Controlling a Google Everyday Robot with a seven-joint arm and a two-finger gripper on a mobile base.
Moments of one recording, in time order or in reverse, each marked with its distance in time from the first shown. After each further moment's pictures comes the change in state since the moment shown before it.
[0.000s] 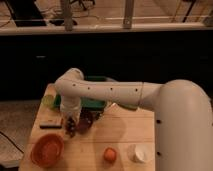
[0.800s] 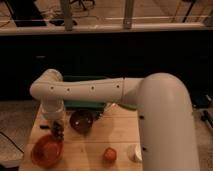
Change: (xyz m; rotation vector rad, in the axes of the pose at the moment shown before) arm -0.038 -0.072 0.001 -0.057 -0.008 -0.178
